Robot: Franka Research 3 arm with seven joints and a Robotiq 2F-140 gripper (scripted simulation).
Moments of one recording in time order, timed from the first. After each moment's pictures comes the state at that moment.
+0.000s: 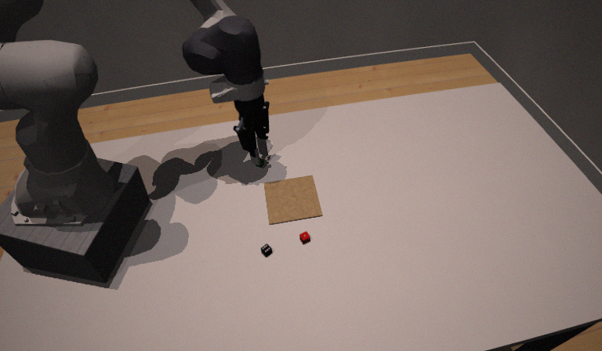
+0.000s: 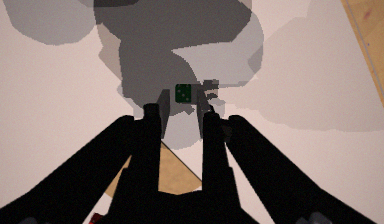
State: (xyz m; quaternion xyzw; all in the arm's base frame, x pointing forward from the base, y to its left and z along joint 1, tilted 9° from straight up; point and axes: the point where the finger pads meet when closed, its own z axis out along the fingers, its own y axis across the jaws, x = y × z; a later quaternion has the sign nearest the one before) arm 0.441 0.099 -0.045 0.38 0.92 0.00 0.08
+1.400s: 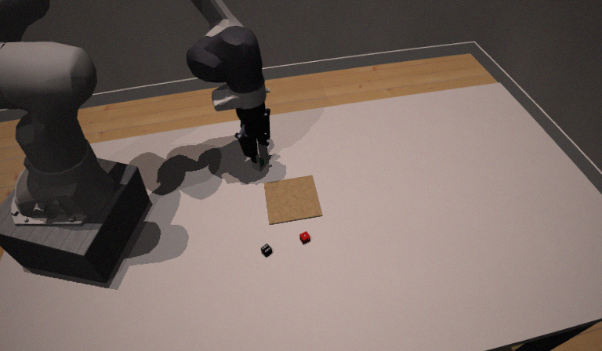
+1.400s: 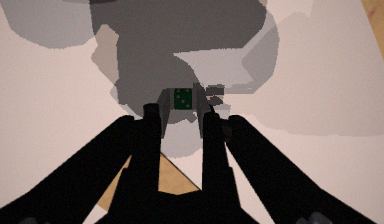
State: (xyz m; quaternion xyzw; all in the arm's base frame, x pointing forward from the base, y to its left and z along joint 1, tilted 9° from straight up) arm 0.444 0.097 -0.068 0.38 0.92 0.00 0.08
